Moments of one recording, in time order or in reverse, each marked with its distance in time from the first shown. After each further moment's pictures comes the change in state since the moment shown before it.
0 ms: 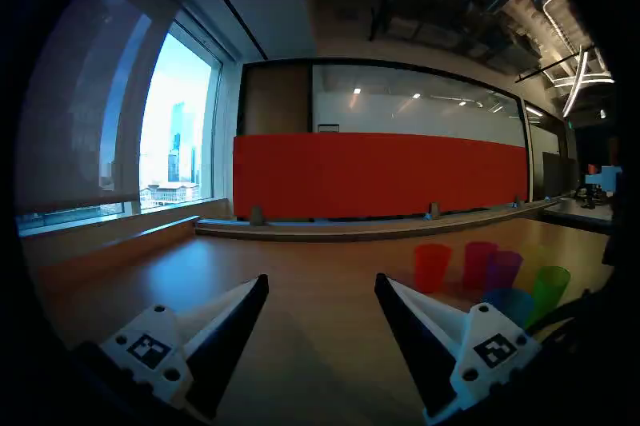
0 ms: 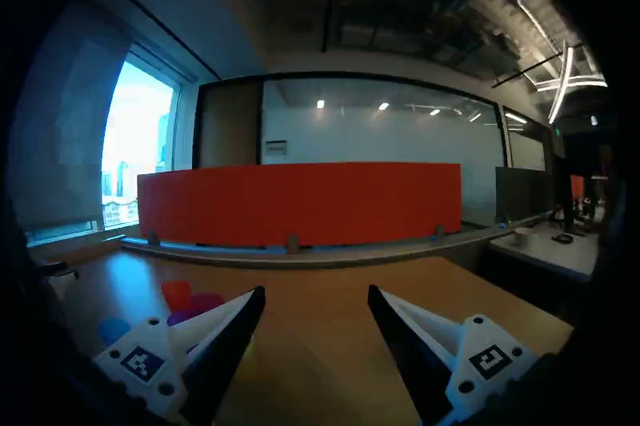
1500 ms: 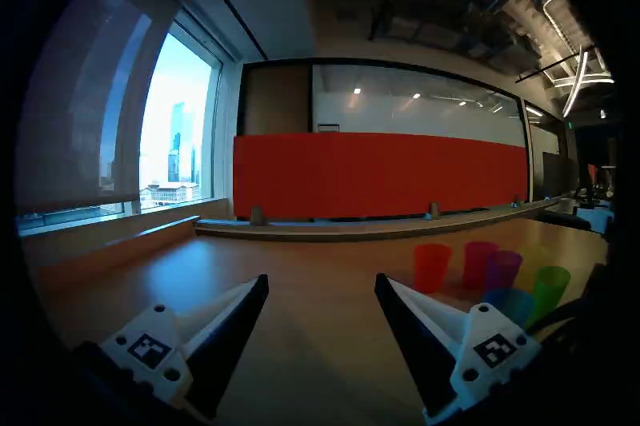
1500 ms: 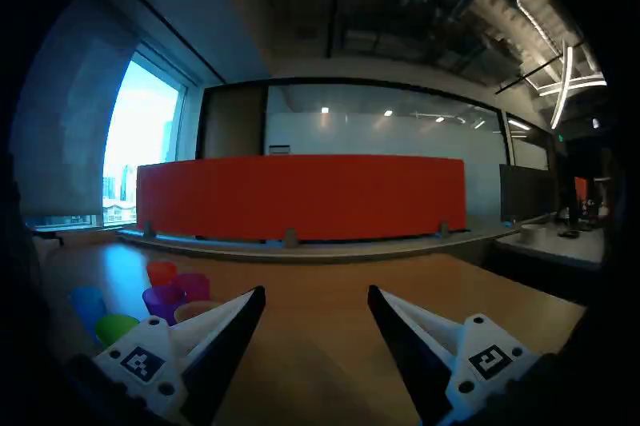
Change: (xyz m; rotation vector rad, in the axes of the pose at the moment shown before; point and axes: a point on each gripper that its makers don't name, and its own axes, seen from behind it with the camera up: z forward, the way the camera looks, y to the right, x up) left arm 0.000 0.000 0.000 0.000 0.000 0.000; right arm -0.058 0.012 0.027 0.014 0.038 -0.014
